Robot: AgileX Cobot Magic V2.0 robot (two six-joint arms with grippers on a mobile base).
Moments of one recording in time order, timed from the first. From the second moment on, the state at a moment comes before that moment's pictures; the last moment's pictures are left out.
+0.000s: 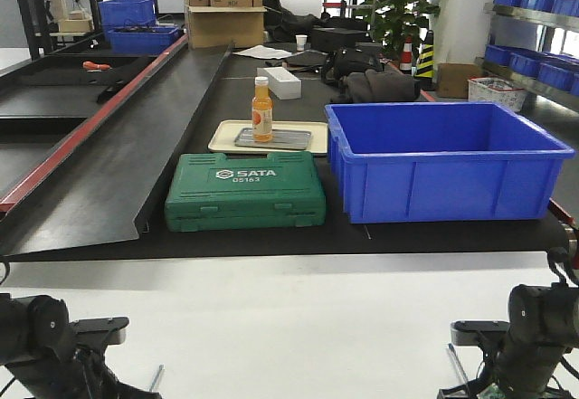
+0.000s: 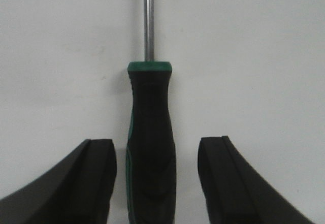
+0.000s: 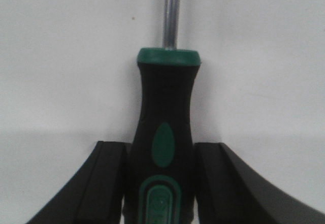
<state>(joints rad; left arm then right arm) -0.20 1.92 -1.15 -0.25 0.70 0.02 0.00 2.10 -1.31 0.05 0.80 -0.05</state>
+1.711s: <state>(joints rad) -0.28 0.94 -1.01 -0.07 0.60 -0.01 0.00 0.93 -1.04 0.36 0.67 -0.34</state>
